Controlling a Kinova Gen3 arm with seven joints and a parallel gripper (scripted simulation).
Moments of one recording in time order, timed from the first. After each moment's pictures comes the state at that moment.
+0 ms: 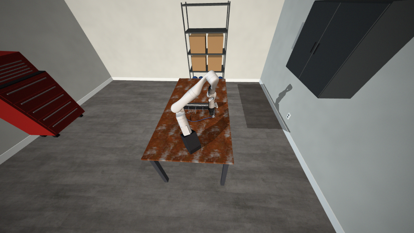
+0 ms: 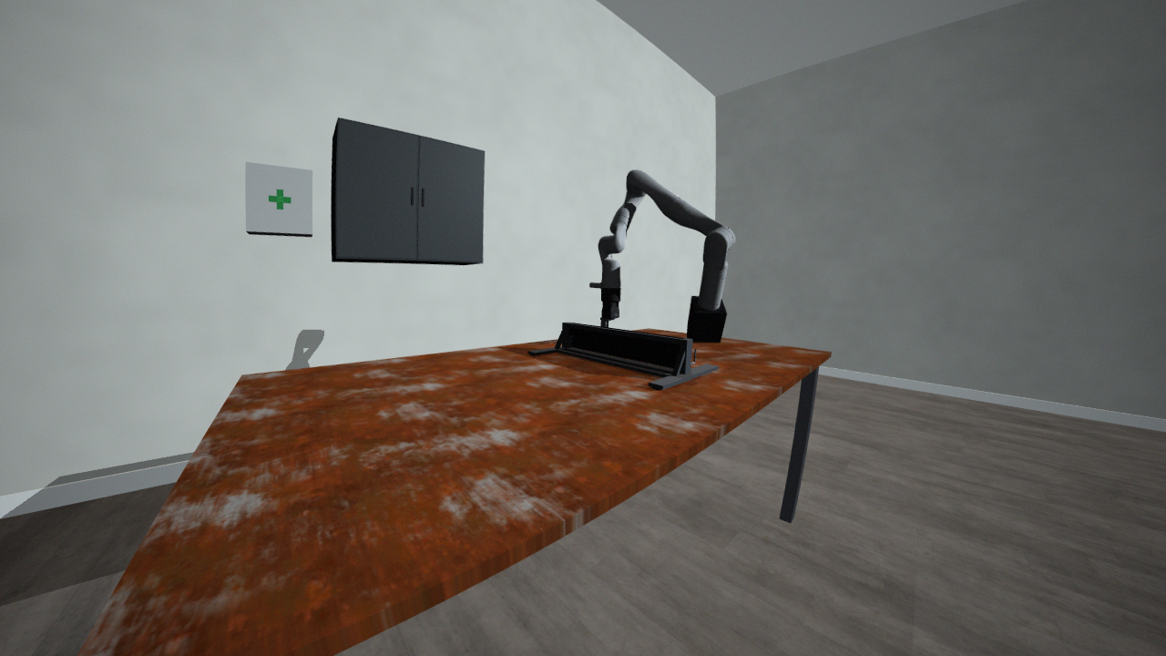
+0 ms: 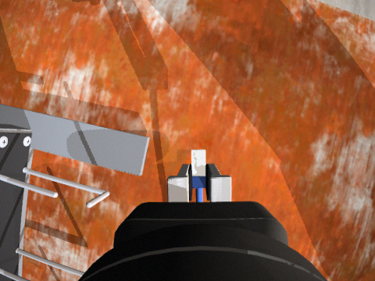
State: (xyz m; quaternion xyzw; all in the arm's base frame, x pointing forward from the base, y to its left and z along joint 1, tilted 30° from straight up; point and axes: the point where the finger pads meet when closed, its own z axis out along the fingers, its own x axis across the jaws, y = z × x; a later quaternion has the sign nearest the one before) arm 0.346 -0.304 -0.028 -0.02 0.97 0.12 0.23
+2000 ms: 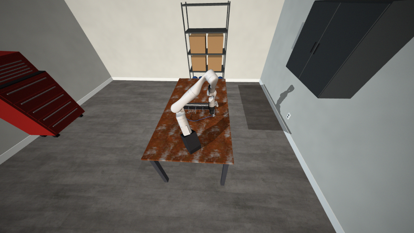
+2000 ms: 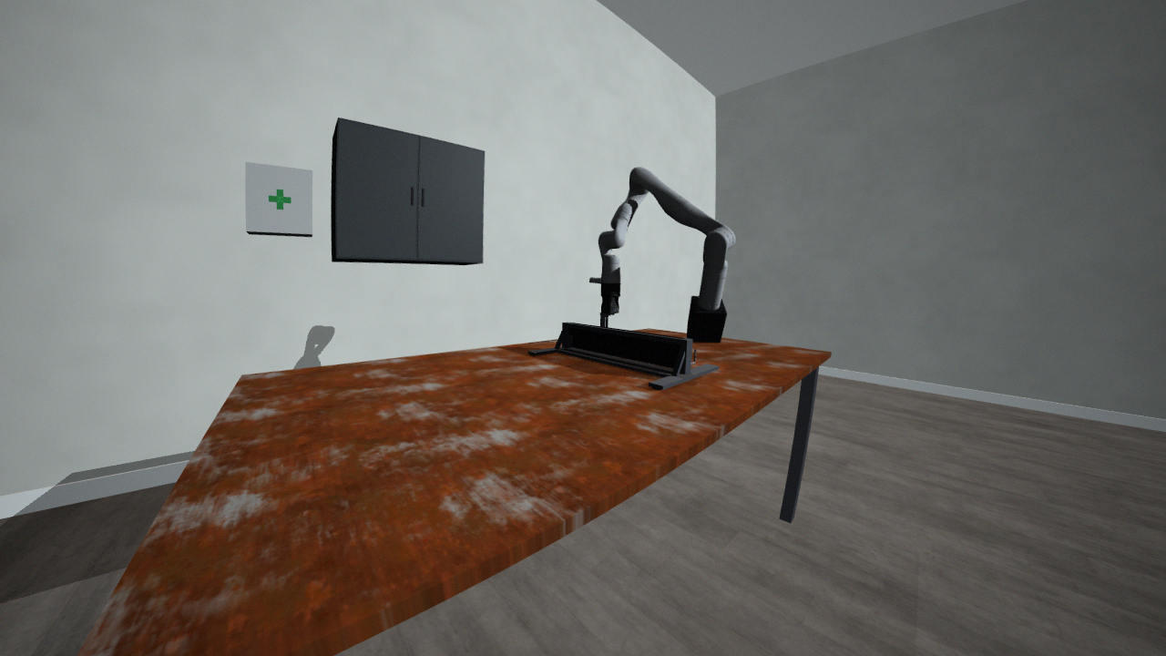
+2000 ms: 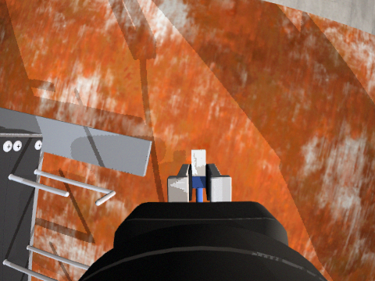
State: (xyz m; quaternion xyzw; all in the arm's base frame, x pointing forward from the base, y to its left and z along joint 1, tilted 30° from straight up) arm 0.337 -0.311 -0.013 -0.02 0.97 0.12 0.23
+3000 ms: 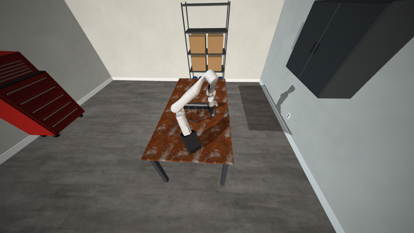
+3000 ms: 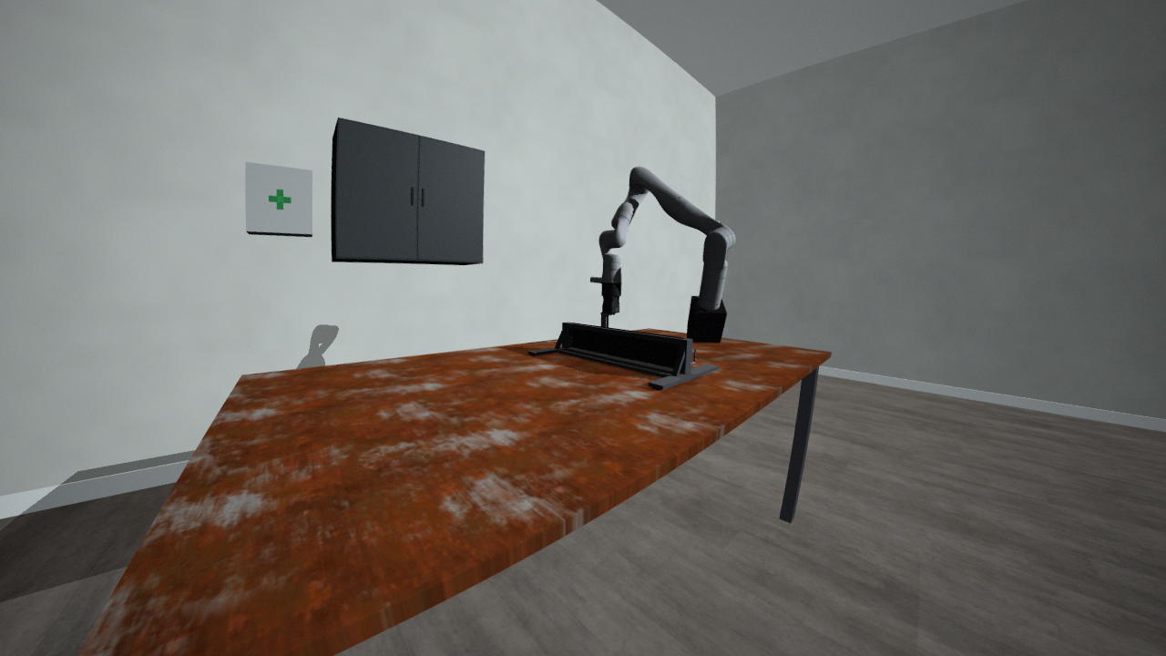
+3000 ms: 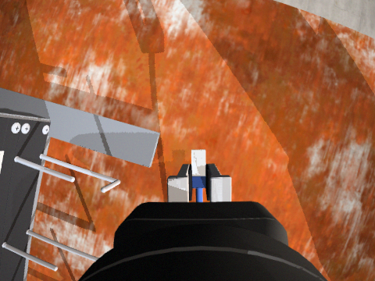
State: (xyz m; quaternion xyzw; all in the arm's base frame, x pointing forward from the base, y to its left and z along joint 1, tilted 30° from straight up) arm 0.341 -0.306 -0.007 -0.05 0.96 0.11 0.23
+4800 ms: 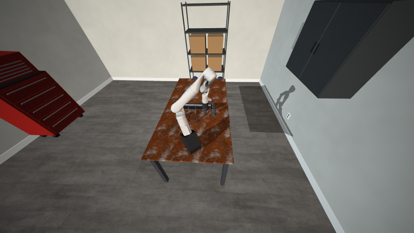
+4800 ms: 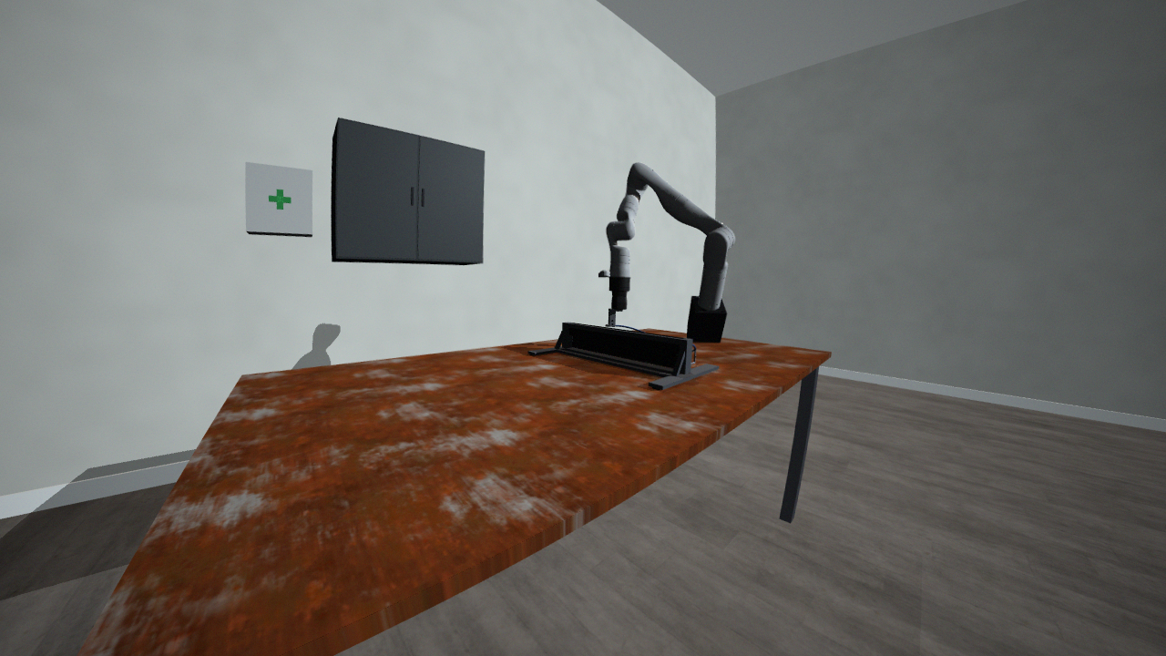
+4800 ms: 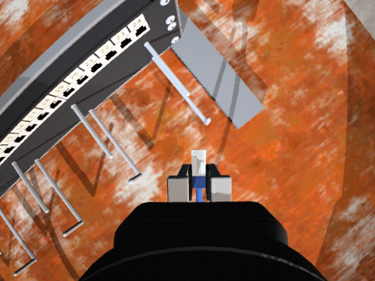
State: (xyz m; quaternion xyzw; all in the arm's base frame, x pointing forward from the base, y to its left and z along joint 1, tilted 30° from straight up) arm 0.383 -0.248 0.054 -0.34 0.90 0.03 0.26
